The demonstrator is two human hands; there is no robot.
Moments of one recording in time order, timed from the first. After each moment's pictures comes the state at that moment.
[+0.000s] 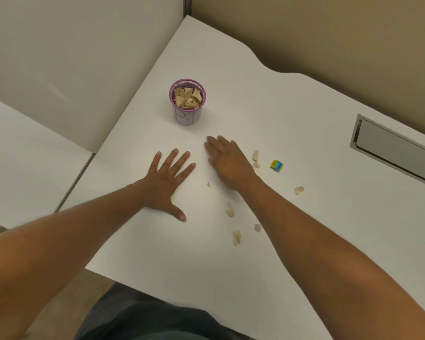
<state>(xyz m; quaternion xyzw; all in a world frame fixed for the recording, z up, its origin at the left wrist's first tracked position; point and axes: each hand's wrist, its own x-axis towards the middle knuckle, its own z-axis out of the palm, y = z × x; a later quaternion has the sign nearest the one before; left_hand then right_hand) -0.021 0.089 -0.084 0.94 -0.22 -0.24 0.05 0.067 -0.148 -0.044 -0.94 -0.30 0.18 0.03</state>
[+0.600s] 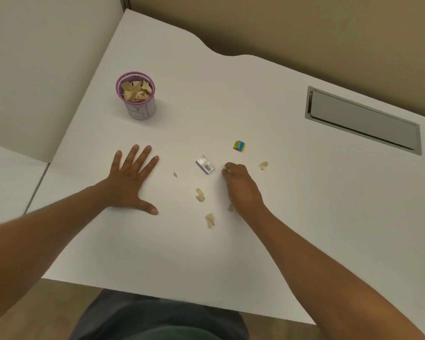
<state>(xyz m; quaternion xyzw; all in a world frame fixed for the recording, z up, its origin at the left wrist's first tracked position) -0.022 0.086 -0.084 0.95 -0.21 -0.24 0.05 -0.045 -0.257 -0.035 -0.98 -0.07 0.14 0.12</state>
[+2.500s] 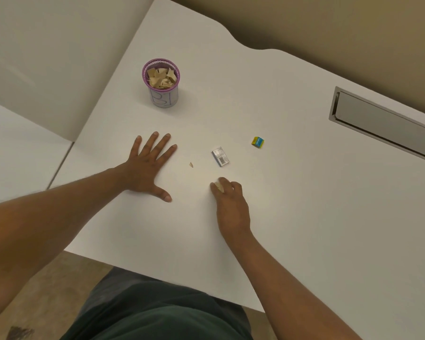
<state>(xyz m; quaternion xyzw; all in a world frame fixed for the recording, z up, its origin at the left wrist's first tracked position) -0.023 0.086 -0.084 0.95 -0.22 -0.22 0.05 -0.109 -0.199 -0.049 -0.98 -0.08 0.14 0.12</state>
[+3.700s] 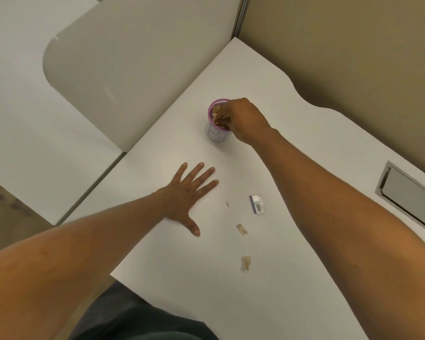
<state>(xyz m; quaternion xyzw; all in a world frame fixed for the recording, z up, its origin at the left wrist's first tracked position) -0.021 0.090 -0.079 0.94 -0.23 -0.25 0.07 0.180 -0.044 0.060 -0.93 -0.30 0.19 0.09</state>
